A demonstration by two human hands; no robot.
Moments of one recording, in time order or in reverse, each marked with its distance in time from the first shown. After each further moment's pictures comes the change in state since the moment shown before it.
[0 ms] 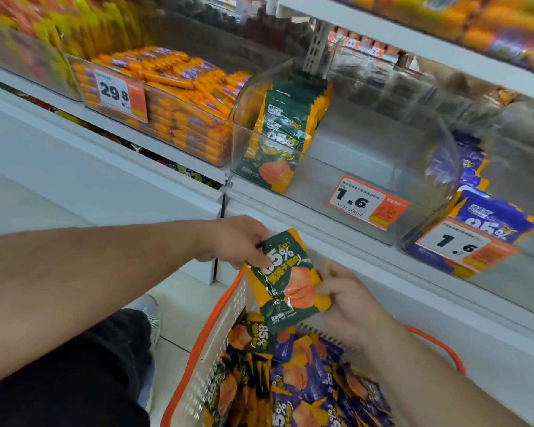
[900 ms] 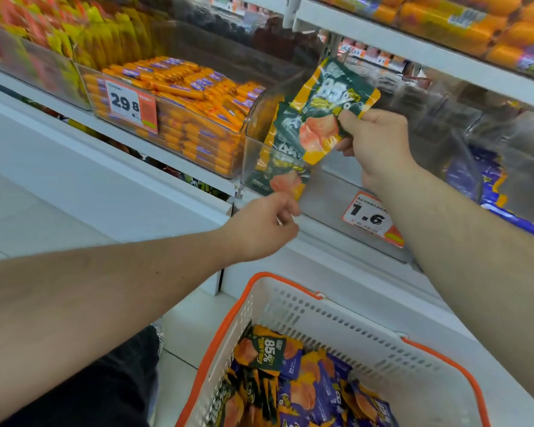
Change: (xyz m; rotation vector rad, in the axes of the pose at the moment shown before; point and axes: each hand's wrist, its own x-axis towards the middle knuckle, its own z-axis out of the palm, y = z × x) left_hand 0.004 0.027 -0.006 -0.041 0.483 0.314; right_hand 0.069 -0.200 0.086 -0.601 0.459 -0.735
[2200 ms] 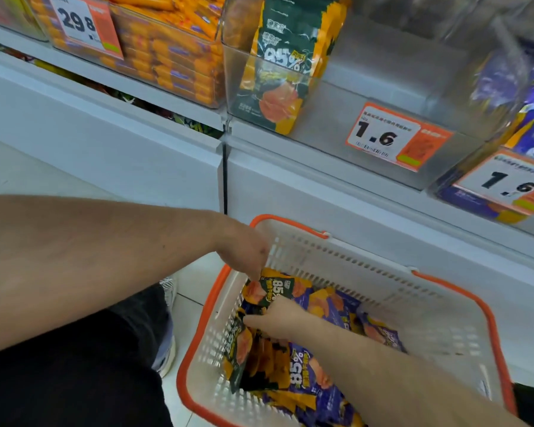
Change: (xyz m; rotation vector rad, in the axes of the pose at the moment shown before) left_hand -0.027 -0.040 0.049 0.885 -1.008 -0.297; right_hand -0.259 0.229 0.050 -0.657 -1.111 0.713
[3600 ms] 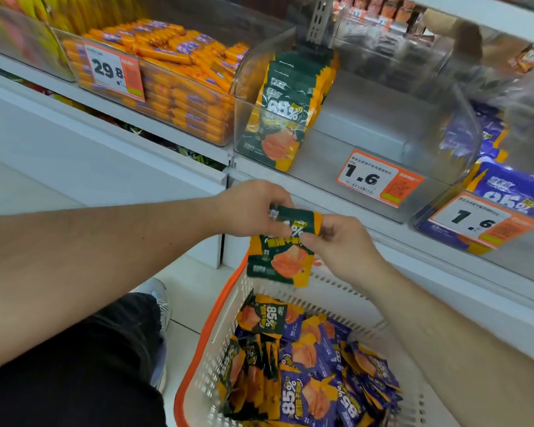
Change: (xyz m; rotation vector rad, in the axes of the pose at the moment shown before) left_hand -0.039 -0.022 -0.044 -0.479 0.814 0.273; right_hand -0.110 -0.042 -0.137 0.430 0.705 -0.496
